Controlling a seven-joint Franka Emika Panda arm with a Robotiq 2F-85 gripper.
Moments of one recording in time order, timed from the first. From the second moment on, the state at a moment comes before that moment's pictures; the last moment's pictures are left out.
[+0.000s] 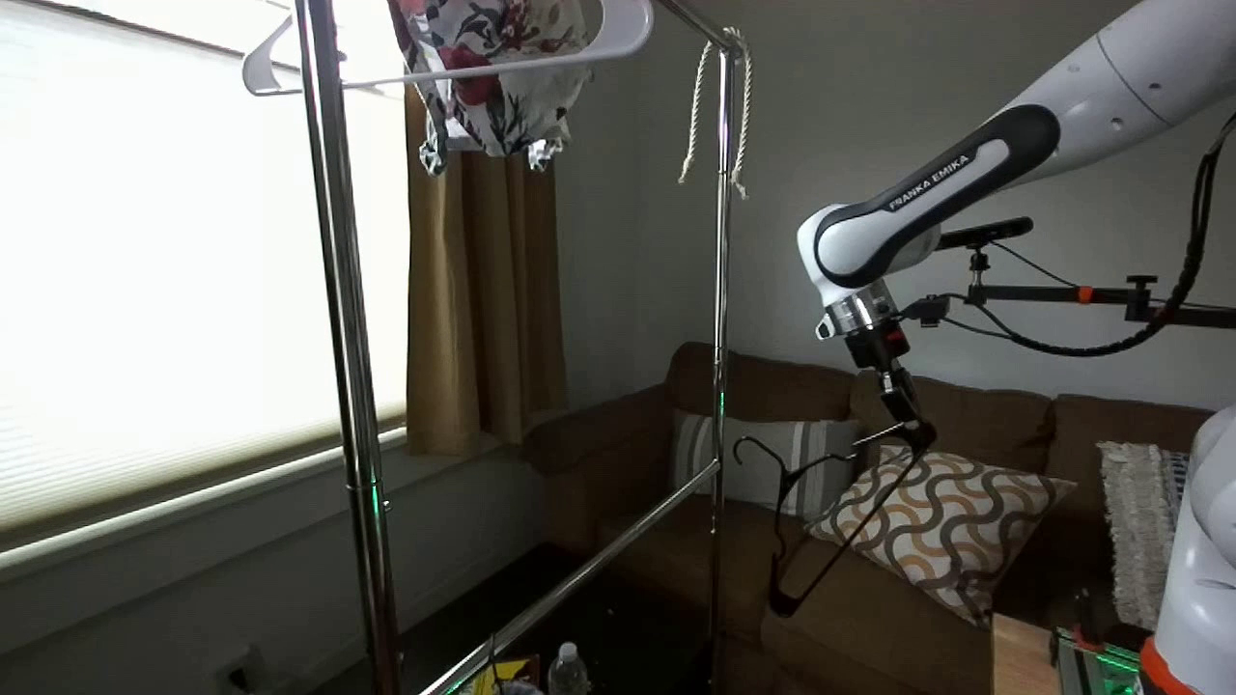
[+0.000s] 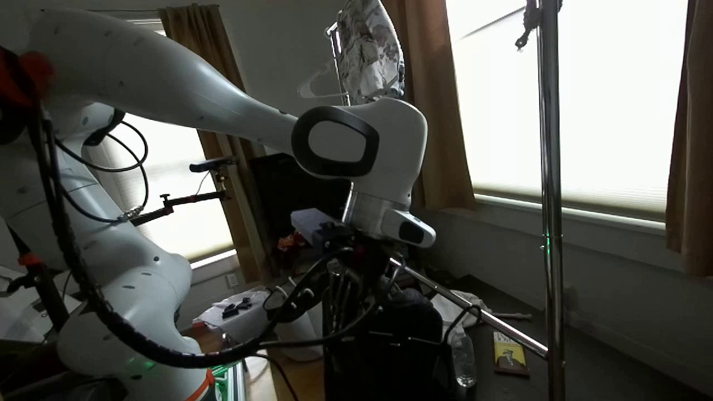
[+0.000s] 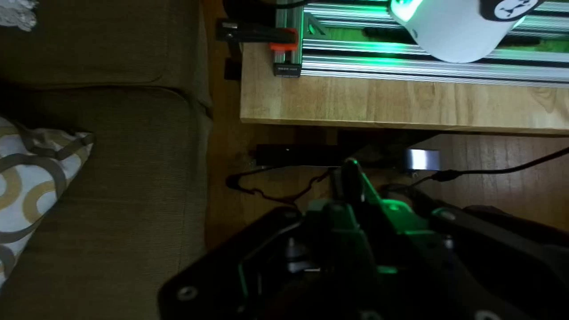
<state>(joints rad) -0.21 -0.29 -0.27 -2.39 -0.28 1.66 -0.41</state>
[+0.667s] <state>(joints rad) -0.21 -0.13 -0.24 -2.22 -0.31 1.66 -0.27</state>
